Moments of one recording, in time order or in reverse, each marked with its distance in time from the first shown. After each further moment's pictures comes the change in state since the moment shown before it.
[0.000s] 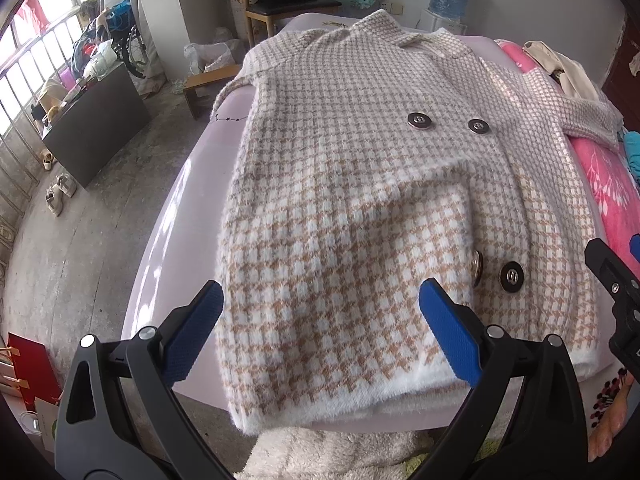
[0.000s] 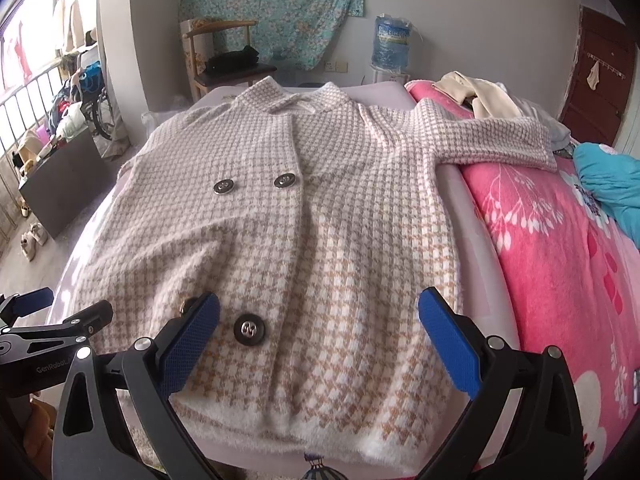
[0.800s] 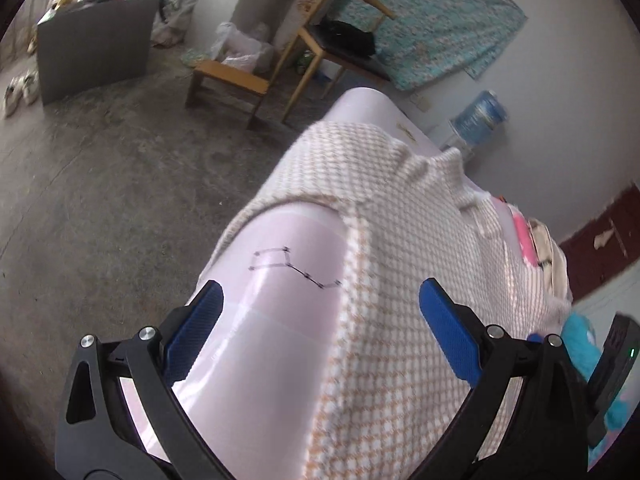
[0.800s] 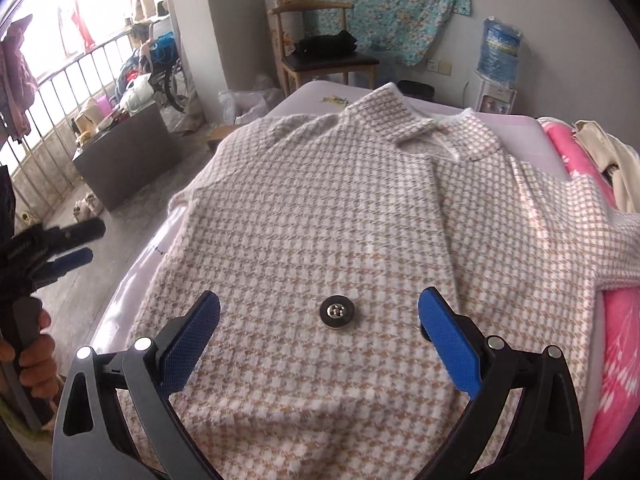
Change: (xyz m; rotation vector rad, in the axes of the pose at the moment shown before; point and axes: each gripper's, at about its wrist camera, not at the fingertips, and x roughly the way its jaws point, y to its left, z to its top) left arm 0.097 0.185 0.125 -0.507 -0.123 -0.322; right arm 0.125 0.106 0.121 -0.183 0.078 0.289
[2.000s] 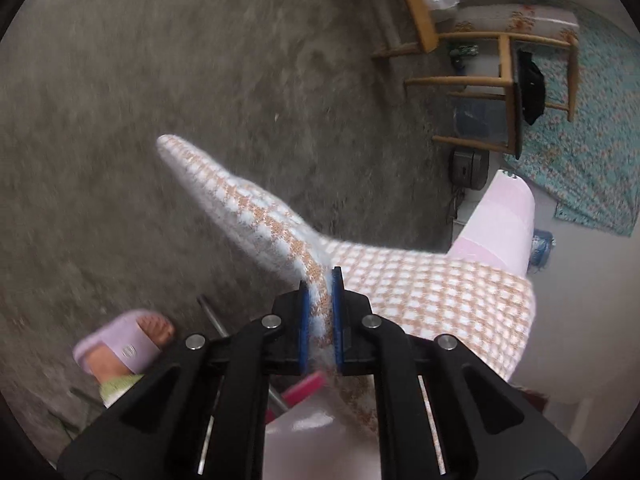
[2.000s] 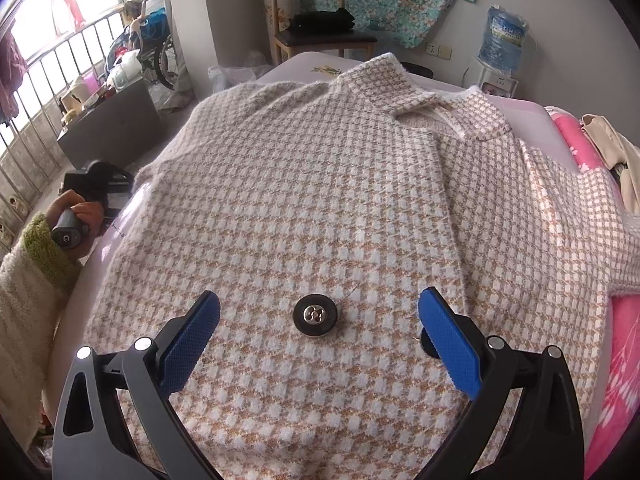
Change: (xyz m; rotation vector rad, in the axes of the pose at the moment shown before) left arm 0.190 0.163 0.085 -0.696 0.230 -0.061; right arm 0.038 -0.015 -0.004 -0.016 0.062 -0.057
